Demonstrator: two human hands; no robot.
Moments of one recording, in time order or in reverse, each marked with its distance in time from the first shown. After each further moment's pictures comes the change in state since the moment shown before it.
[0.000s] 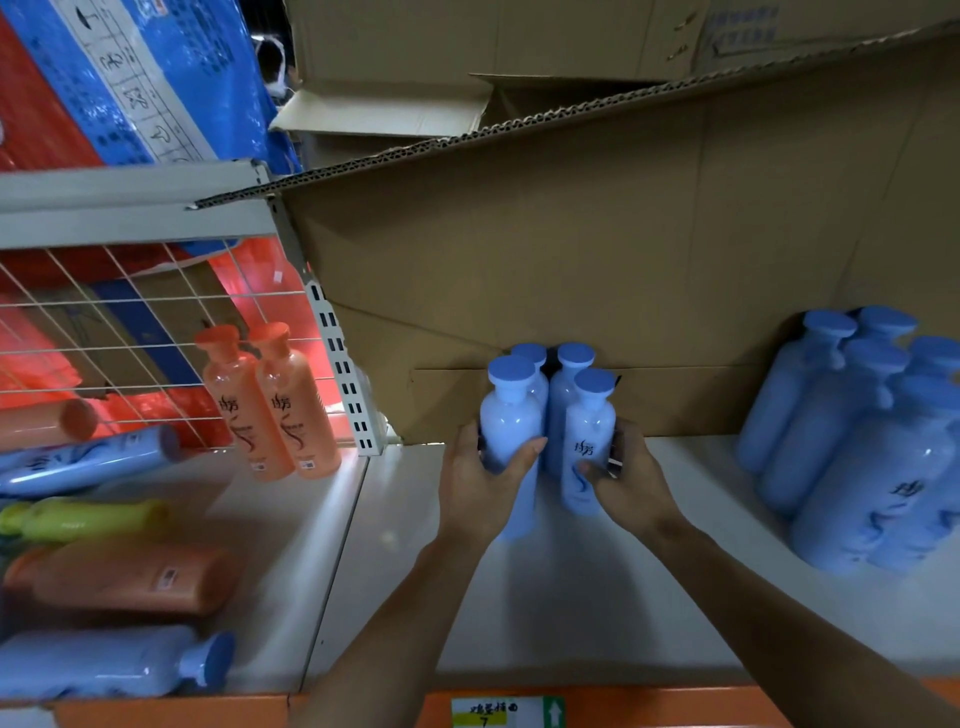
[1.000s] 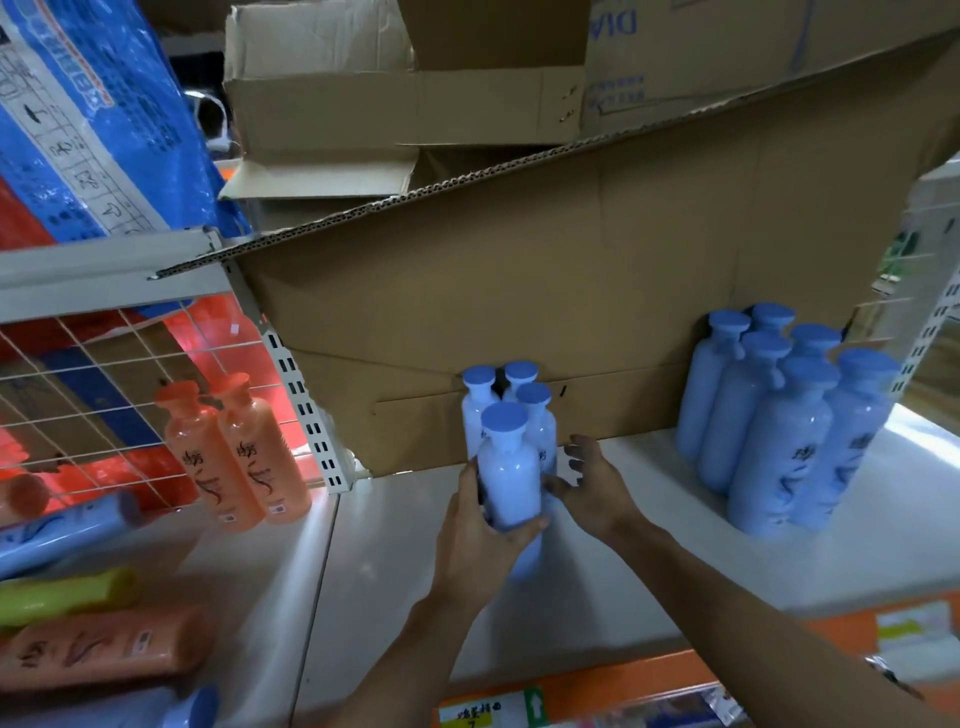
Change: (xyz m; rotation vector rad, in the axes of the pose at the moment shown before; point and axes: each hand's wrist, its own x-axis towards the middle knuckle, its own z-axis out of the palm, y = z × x) left_hand -0.045 0.000 0.007 0.062 -0.271 -0.003; right_hand -0.019 -0.010 -0.010 -0.108 -0.008 0.081
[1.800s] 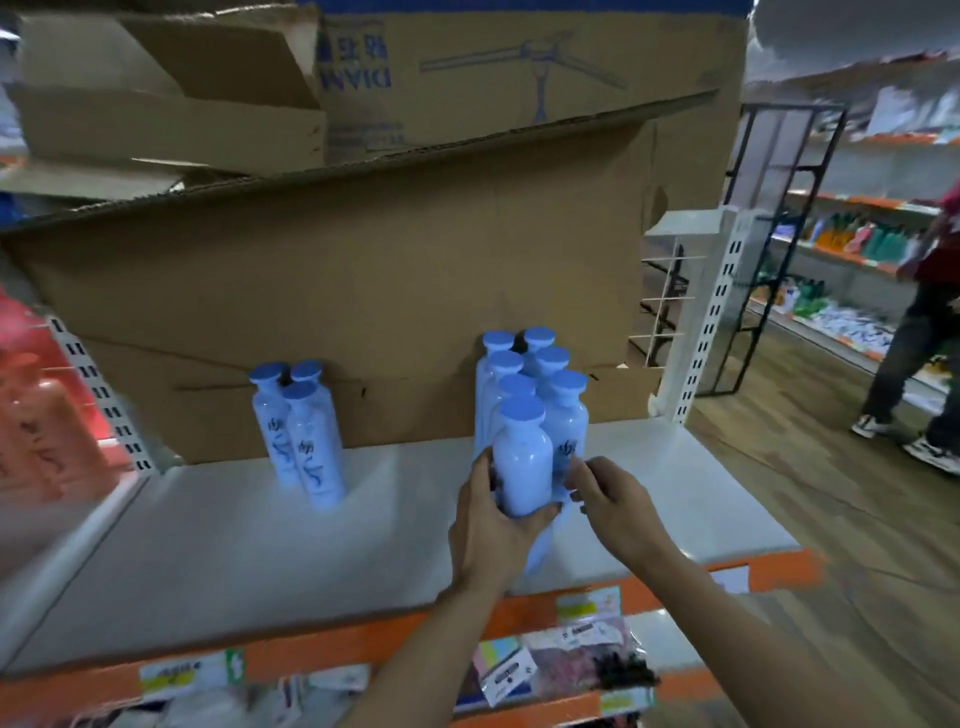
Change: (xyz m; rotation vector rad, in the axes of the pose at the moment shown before) left_hand -0.060 0.135 0.271 -0.034 0.061 0.001; right_hand -0.075 0.091 -0.289 -0.104 0.138 -0.068
